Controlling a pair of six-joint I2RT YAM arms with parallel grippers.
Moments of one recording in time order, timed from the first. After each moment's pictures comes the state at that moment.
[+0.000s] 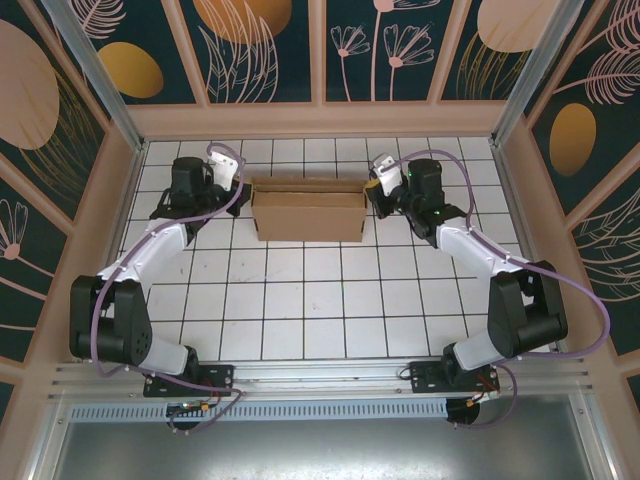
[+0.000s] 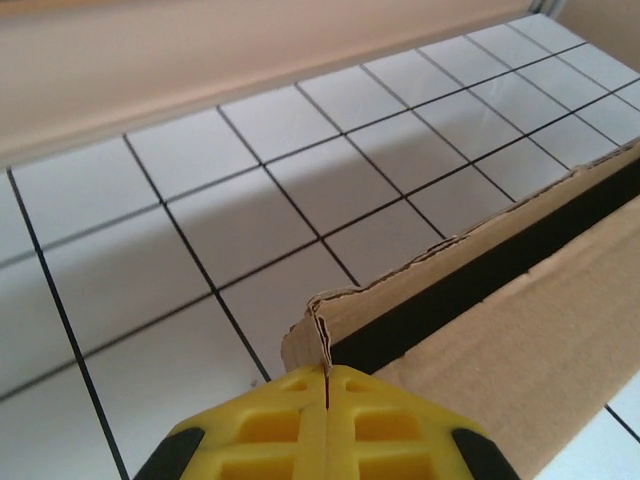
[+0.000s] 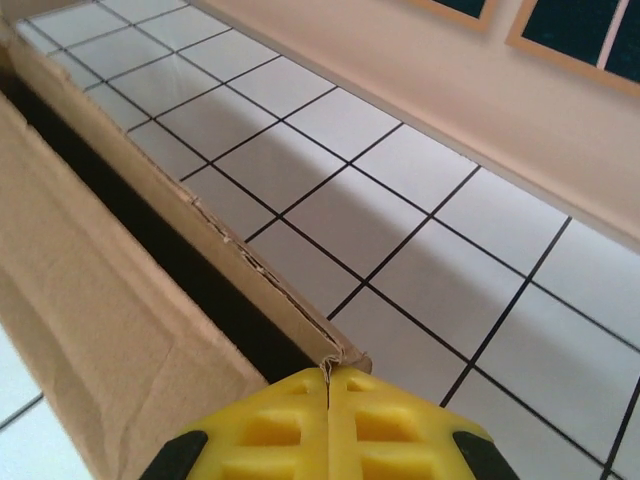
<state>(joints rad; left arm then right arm) -0.15 1.47 0.99 -0.08 0.46 0.07 0.34 1.48 0.97 0.04 -0.36 -0.26</state>
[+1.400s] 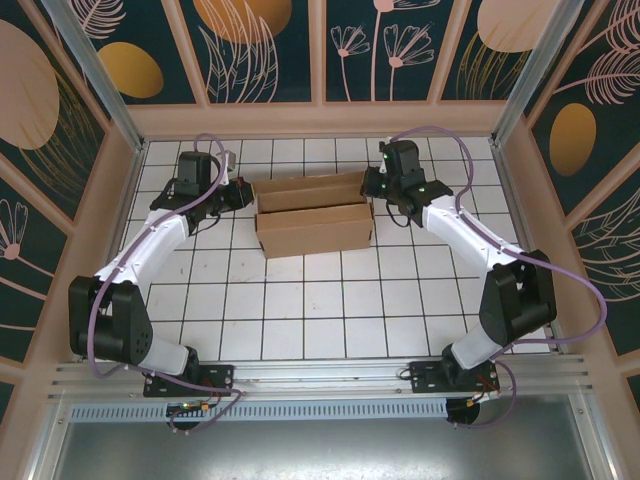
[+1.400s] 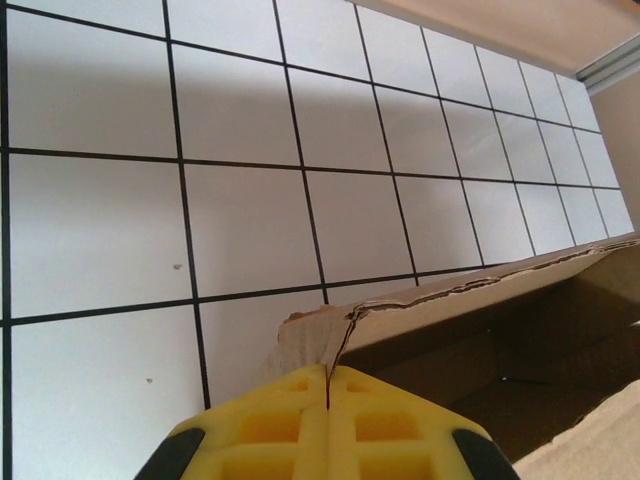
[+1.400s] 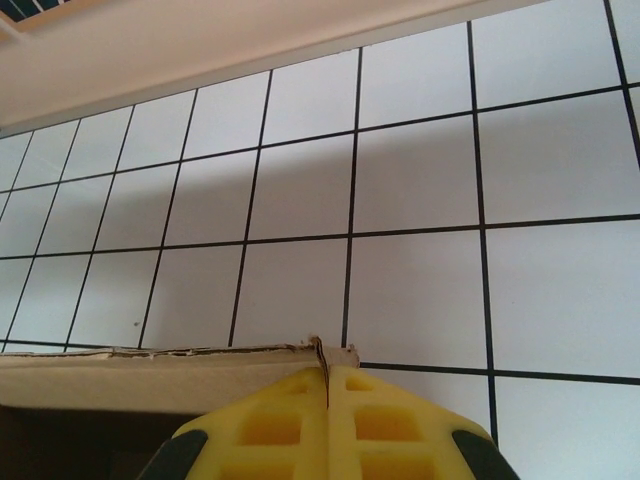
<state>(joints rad) -0.18 1.47 1.11 -0.35 0.40 -0.41 0.45 1.56 1.25 -0.32 0.00 0.47</state>
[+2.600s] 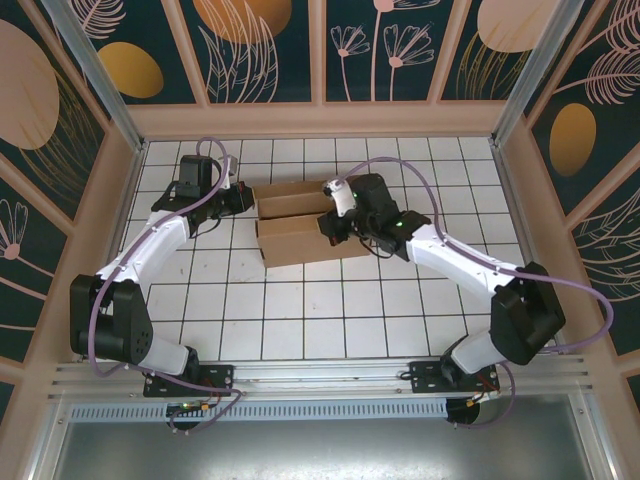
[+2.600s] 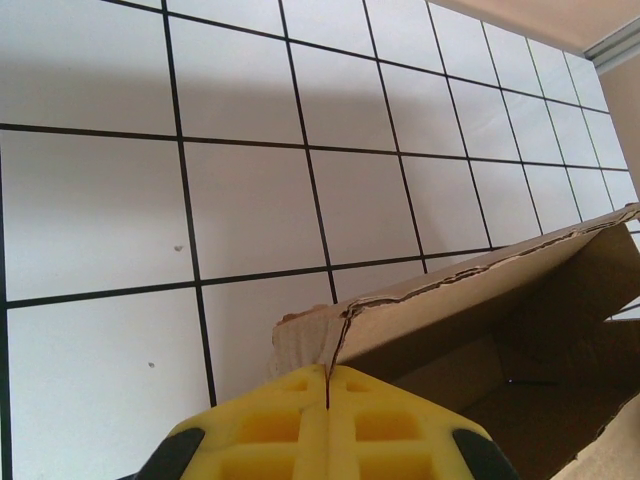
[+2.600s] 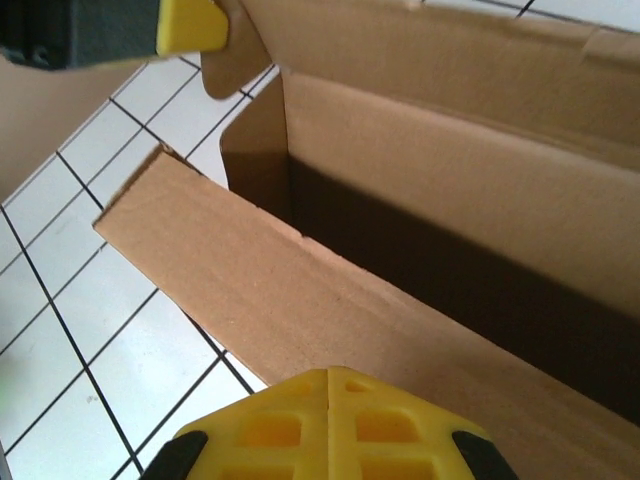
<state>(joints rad) -0.18 1.48 1.09 -0.35 0.41 -0.39 0.70 1.48 1.07 -0.22 -0.30 0.18</state>
